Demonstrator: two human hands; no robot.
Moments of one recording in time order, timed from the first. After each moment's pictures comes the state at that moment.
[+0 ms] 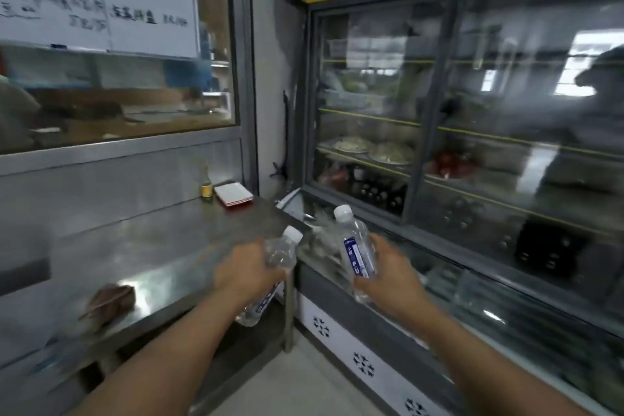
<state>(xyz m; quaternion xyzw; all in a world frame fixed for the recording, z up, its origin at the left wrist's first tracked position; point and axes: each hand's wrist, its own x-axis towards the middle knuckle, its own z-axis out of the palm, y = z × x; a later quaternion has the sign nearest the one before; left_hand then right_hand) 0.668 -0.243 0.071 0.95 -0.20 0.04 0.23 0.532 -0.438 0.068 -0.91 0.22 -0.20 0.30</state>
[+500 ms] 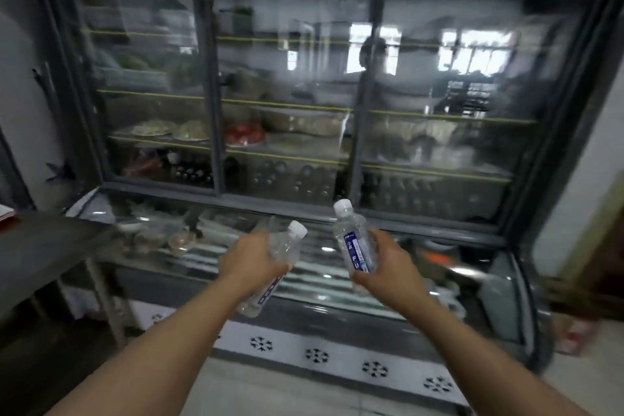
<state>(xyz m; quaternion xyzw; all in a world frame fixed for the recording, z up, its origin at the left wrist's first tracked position) 0.365 -0.458 0.058 0.84 -0.49 -0.03 0.23 0.146 -0.541 0.056 -0.81 0.47 -0.27 0.23</state>
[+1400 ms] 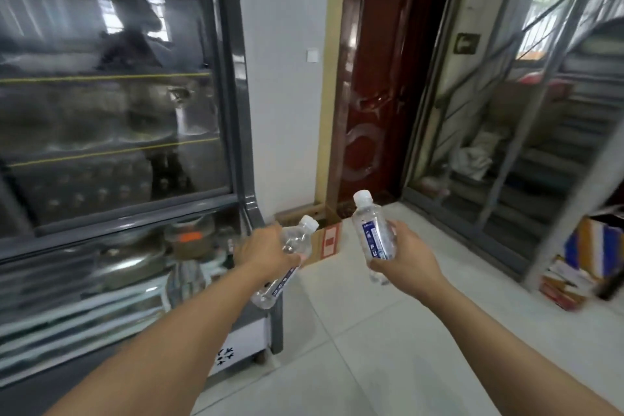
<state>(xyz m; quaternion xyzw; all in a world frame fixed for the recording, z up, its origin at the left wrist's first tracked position) -0.240 -0.686 0.018 0.62 -0.75 -0.12 0.17 -0.463 -0.604 0.024 -0.56 0.76 -0.32 0.14</state>
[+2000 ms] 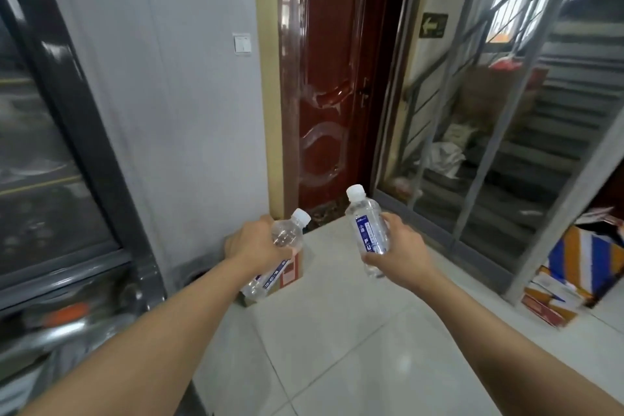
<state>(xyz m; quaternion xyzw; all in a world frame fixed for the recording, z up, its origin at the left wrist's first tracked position) -0.487 -0.956 0.013 0.59 -0.78 -0.14 0.14 -0.705 -0.850 0.019 -0.52 0.79 -0.29 0.13</state>
